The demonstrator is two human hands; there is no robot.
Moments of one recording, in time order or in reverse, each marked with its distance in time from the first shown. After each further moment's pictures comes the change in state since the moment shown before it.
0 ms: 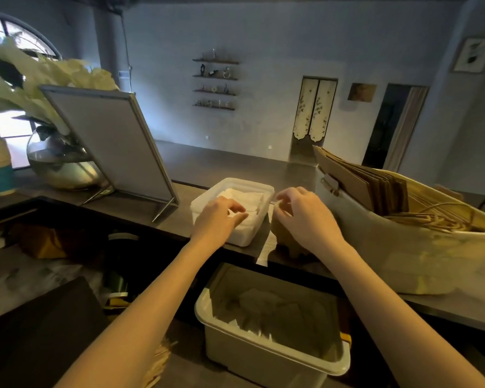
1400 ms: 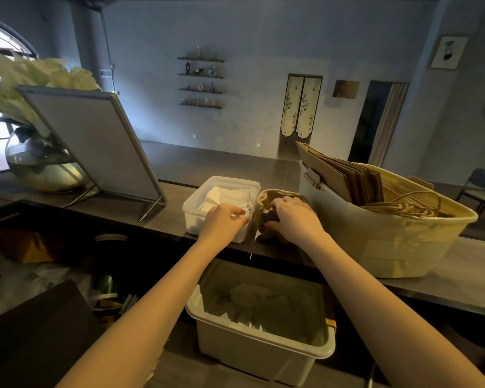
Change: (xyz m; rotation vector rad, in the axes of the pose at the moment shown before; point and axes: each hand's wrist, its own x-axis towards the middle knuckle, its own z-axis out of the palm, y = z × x) left_hand -0.009 0.022 0.023 -0.085 -0.115 -0.055; right_hand 0.009 0.031 0.022 -0.288 -0.160 0.022
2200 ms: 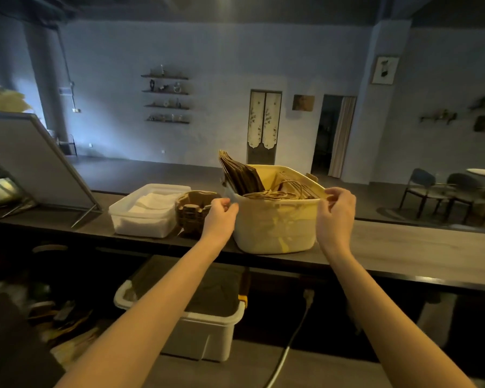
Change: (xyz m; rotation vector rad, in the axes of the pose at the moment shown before) left_hand -0.070 0.156 0.087 -0.491 -0.026 -0.105; right_hand -0.162 0.163 -0.072 0.833 0.773 0.525
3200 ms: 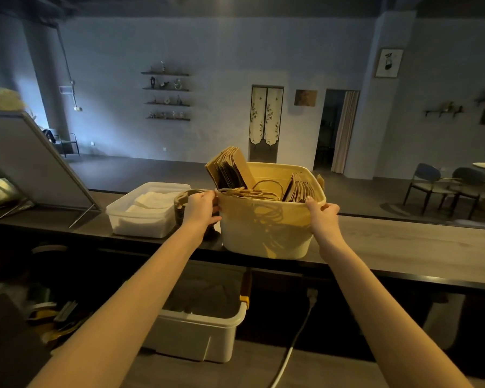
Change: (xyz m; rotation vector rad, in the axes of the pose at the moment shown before) left_hand 0.023 0.005 -0.020 -0.276 0.083 -0.151; right_hand 0.013 0.022 0.023 0.167 -0.231 0.472
